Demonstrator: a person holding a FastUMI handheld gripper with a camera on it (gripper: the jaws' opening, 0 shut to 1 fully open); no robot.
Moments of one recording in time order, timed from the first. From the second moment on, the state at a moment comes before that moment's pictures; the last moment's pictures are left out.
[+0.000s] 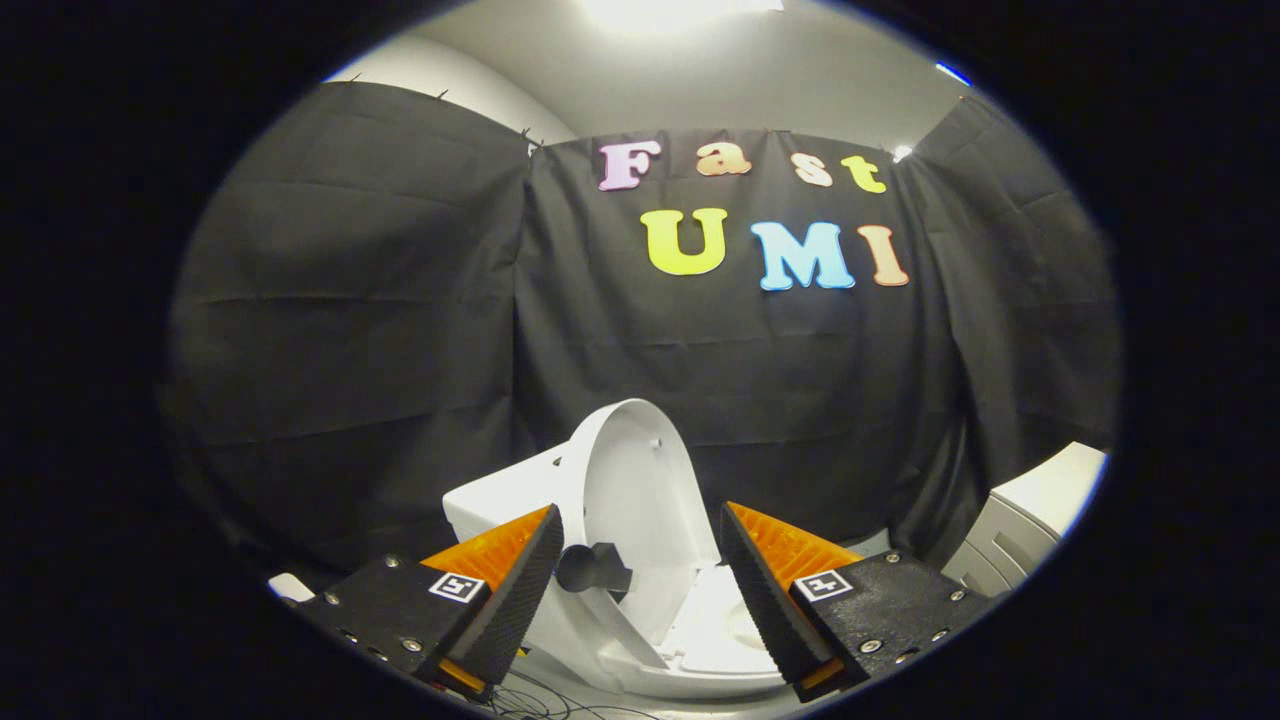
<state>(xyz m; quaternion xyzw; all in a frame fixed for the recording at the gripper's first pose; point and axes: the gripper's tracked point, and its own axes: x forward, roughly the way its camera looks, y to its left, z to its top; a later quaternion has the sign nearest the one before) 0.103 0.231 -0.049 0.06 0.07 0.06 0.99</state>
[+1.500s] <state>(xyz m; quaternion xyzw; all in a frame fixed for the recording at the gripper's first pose) -0.006 0.029 -0.062 0.06 0.03 -0.07 1.00</state>
